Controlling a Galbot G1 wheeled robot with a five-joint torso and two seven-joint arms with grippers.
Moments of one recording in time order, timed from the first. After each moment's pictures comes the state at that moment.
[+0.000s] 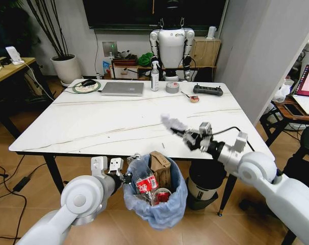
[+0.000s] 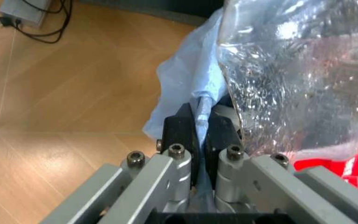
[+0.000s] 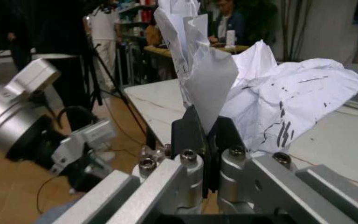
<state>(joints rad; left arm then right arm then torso) 1.08 -0.89 -0.14 -2.27 -1.59 0.73 -1.04 -0.97 0.69 0.16 2.05 0.90 -0.14 -0.52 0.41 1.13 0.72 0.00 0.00</state>
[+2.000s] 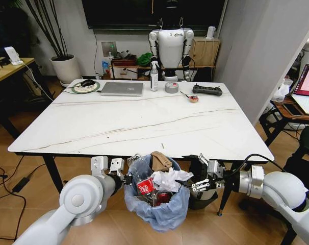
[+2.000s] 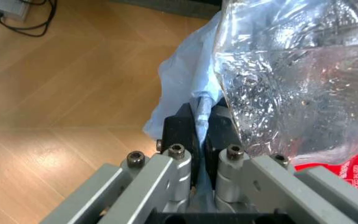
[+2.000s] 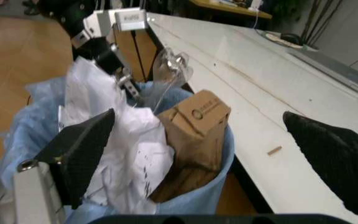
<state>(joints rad) 1.08 -0.88 -0.12 -2.29 -1.63 0.74 -1.04 -1.28 0.65 0.43 2.09 0.57 -0.05 -0.73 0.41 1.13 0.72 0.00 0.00</state>
